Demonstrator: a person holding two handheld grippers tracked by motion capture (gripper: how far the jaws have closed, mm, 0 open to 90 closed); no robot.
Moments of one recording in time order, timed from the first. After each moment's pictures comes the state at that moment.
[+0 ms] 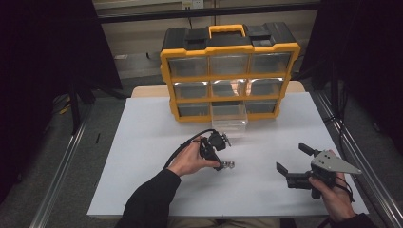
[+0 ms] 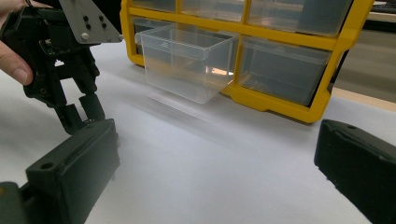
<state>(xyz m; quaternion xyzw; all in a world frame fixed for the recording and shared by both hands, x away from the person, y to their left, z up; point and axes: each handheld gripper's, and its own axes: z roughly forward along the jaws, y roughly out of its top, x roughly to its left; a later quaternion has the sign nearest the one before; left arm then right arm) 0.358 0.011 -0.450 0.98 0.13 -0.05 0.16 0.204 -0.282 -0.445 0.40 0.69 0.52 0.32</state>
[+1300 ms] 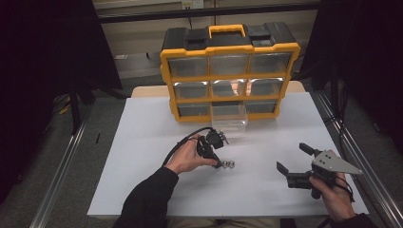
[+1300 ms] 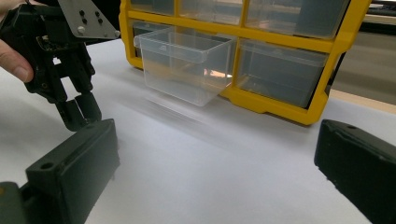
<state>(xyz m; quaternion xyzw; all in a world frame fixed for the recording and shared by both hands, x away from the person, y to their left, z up) 0.364 0.020 -0.444 0.97 0.13 -0.07 0.17 0.205 -0.283 -0.444 0.40 0.69 0.52 0.32</state>
